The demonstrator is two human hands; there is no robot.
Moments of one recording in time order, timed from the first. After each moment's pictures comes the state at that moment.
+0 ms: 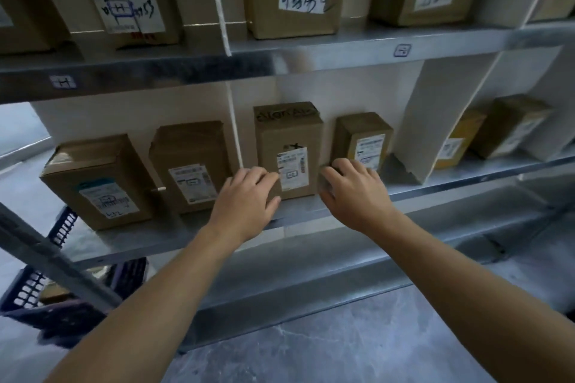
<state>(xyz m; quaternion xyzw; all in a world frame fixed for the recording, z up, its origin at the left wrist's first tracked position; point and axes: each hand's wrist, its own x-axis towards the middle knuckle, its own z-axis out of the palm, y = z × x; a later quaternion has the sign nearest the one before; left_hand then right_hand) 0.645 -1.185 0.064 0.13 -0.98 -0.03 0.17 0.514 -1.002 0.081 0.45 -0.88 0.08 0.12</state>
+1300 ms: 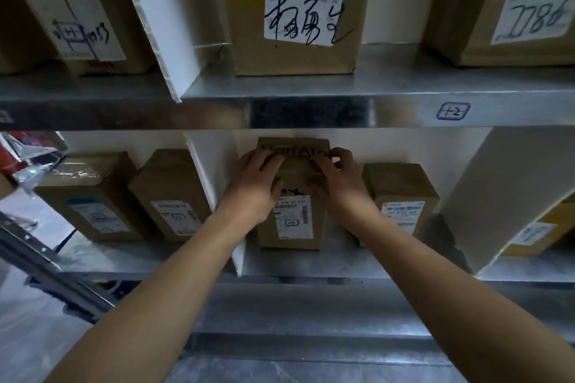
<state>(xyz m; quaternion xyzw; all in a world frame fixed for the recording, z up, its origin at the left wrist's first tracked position) 0.507 -1.246 0.070 0.19 -0.94 -0.04 0.28 0.350 -1.114 0.072 0.52 -0.80 0.30 -0.03</state>
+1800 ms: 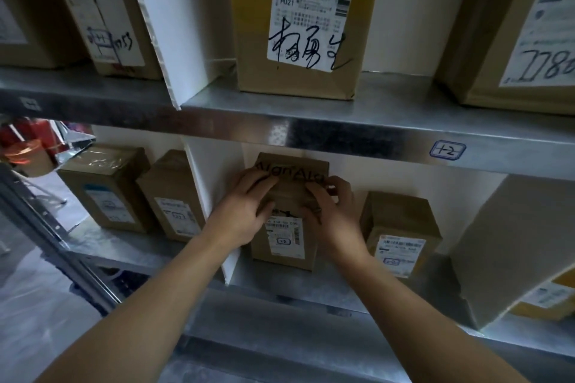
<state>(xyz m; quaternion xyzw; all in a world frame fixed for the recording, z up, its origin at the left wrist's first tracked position) 0.517 -1.236 0.058 0.24 -0.91 -0.03 0.33 0.346 -1.111 0.043 0.57 -0.73 0.38 0.02</state>
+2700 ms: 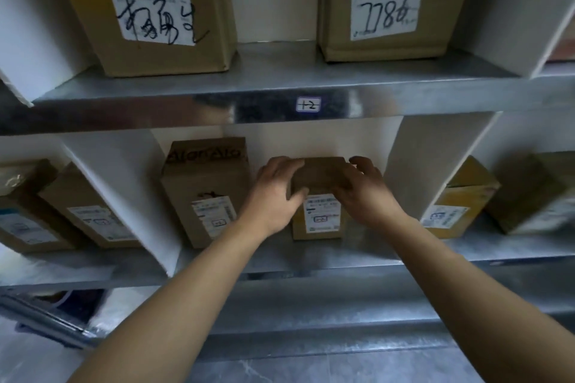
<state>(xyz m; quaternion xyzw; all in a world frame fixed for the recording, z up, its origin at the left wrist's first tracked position) 0.384 -1.118 0.066 0.19 -0.92 -0.21 0.26 0.218 -0.979 0.054 0.48 -0.84 0.26 -0.01</state>
